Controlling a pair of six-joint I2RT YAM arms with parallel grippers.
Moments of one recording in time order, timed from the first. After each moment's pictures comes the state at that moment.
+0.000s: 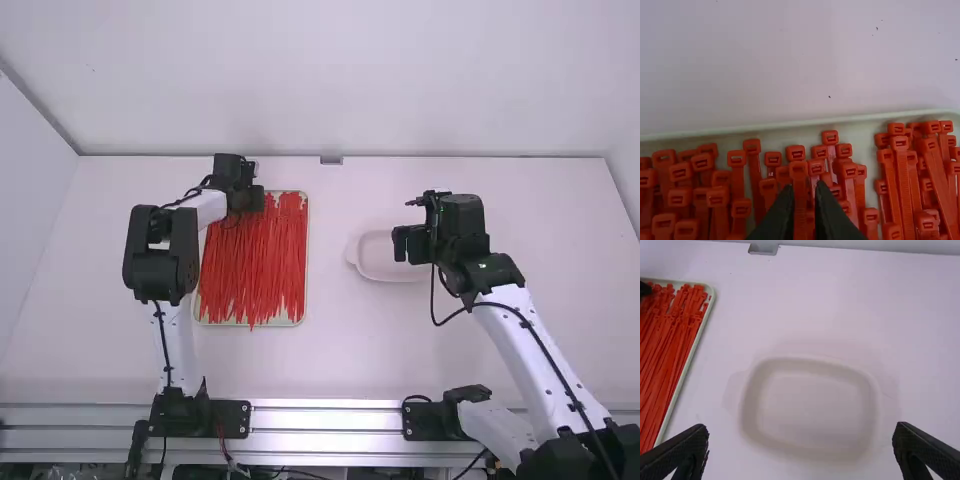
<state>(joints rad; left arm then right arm) -0.01 2.20 1.45 -0.16 0.20 -0.06 0.22 1.17 0.90 -0.51 -0.07 0.04</state>
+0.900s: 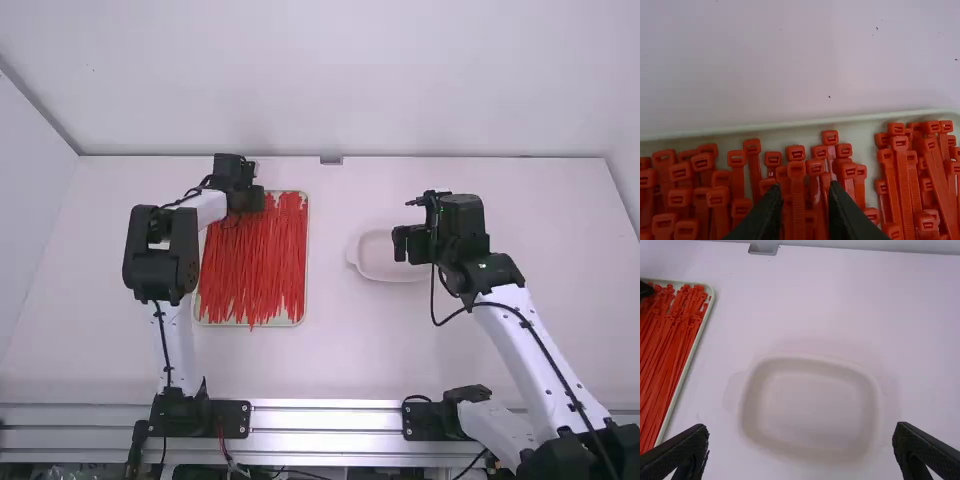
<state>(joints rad) -0.01 2.20 1.45 -0.16 0.20 -0.06 0.22 1.17 0.90 -0.51 -0.07 0.05</state>
